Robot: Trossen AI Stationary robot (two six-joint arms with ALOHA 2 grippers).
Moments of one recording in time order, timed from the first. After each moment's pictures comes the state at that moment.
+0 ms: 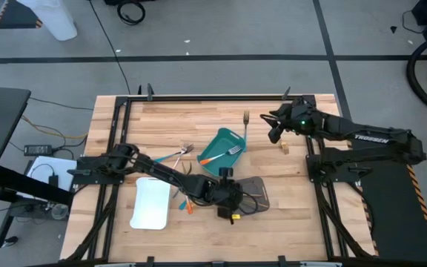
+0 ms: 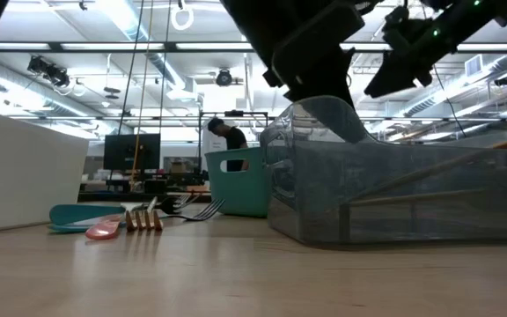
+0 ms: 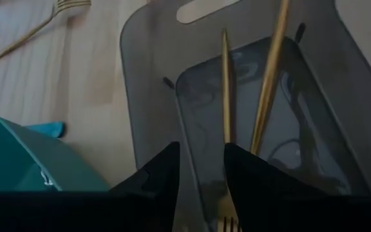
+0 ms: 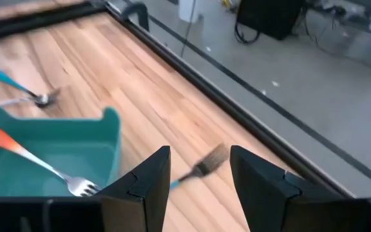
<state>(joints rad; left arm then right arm) -0.33 2.15 1.68 -0.46 -0.45 -0.04 -0.30 0.80 0.67 -0.39 0.37 0.15</state>
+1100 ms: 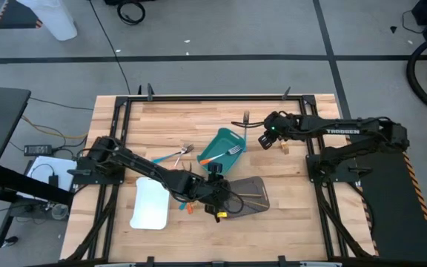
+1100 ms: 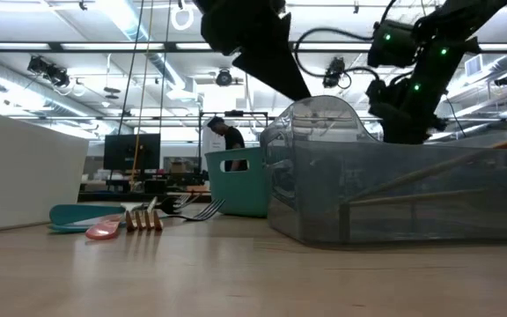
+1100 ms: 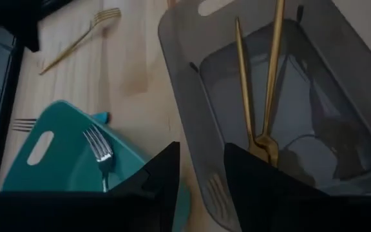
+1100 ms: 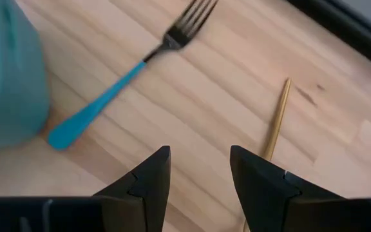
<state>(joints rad) -0.35 1.94 1.48 -0.43 -0.52 0.05 -0.35 1.16 0.67 -0.59 0.35 0.48</state>
